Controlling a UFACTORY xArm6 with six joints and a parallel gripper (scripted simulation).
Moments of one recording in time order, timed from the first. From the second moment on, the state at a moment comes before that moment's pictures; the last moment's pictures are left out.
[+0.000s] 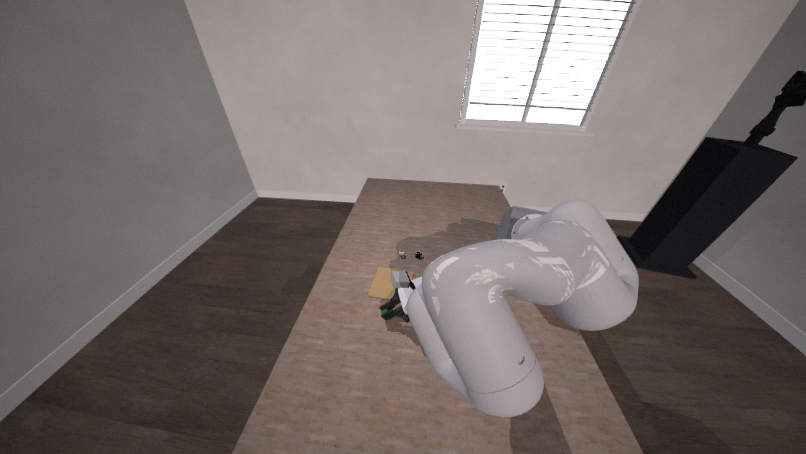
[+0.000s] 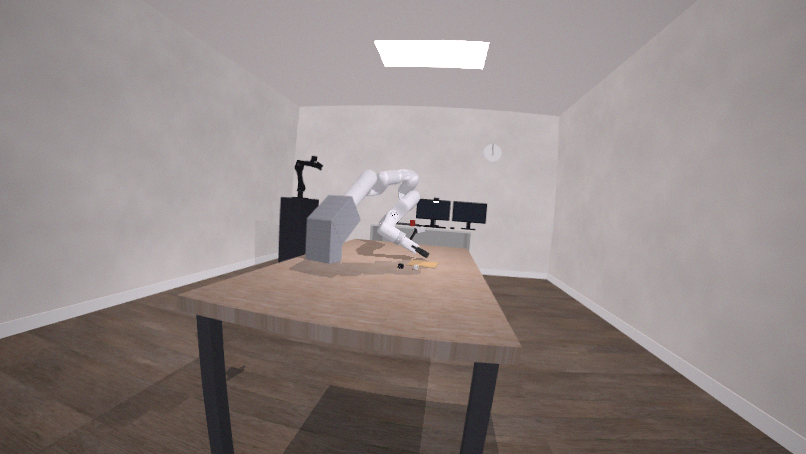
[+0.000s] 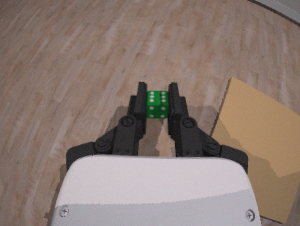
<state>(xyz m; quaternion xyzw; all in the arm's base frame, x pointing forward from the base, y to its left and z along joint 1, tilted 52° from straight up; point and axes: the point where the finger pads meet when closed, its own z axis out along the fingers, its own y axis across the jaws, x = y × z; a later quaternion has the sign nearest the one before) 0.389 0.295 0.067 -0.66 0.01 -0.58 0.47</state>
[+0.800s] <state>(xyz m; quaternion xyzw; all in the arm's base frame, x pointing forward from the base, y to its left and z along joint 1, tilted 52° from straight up) 0.390 0.303 0.061 -0.66 0.01 -0.58 0.47</state>
